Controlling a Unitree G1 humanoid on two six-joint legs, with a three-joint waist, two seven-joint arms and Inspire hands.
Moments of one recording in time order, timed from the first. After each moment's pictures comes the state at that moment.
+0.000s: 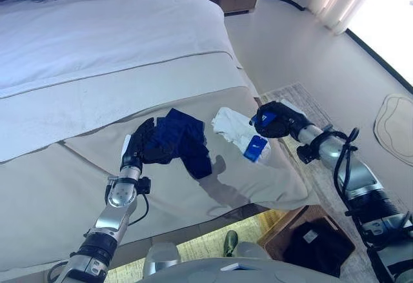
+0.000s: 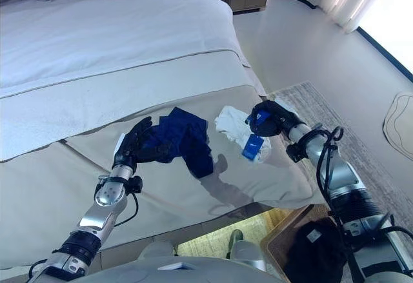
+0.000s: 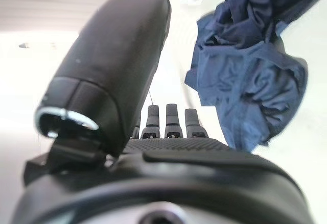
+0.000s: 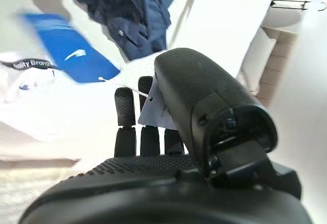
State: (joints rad) left arm -0.05 0.40 -0.22 0.39 -0.27 -0.17 0.23; right arm -0.31 -0.66 0.22 0.24 0.15 0.16 0.30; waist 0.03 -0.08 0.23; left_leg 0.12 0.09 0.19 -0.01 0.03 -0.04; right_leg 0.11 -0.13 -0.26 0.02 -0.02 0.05
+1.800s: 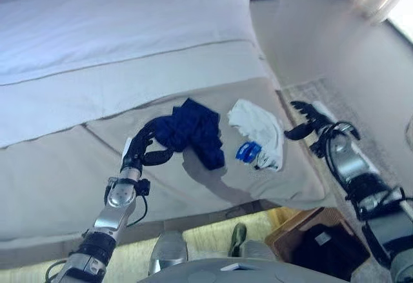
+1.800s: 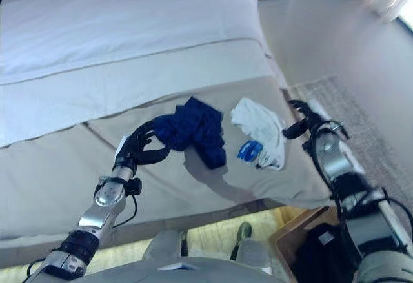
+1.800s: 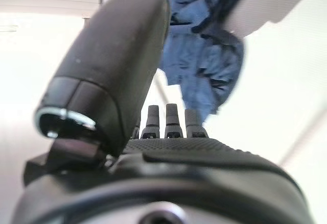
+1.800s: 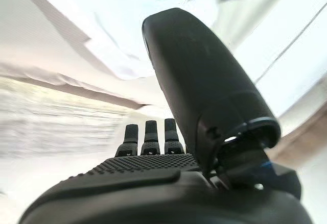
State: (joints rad) left arm -0.11 0.42 -0.28 0.41 -0.32 -0.16 0.20; right arm -0.63 -0.76 0.32 0.77 -0.01 0.19 -0.05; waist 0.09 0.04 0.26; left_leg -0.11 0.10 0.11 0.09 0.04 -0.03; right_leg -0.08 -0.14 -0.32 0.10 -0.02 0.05
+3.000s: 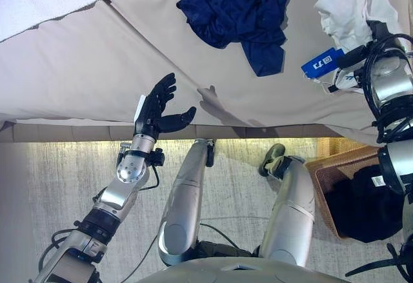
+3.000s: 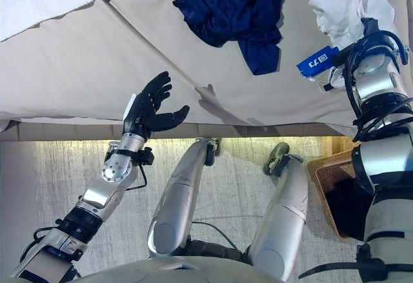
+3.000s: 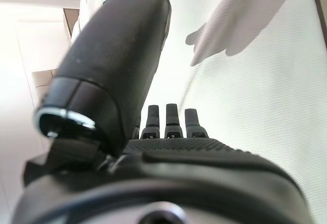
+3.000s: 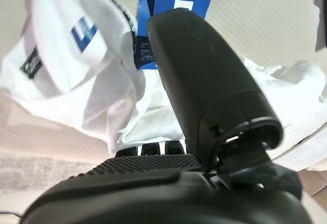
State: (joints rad) left arm -0.20 0.49 -0.38 0.13 -0.39 -0.25 0.27; right arm -1.18 -0.84 0.43 1.10 -0.03 0.28 -0.11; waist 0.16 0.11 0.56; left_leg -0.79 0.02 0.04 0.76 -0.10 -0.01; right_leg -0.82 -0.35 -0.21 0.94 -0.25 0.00
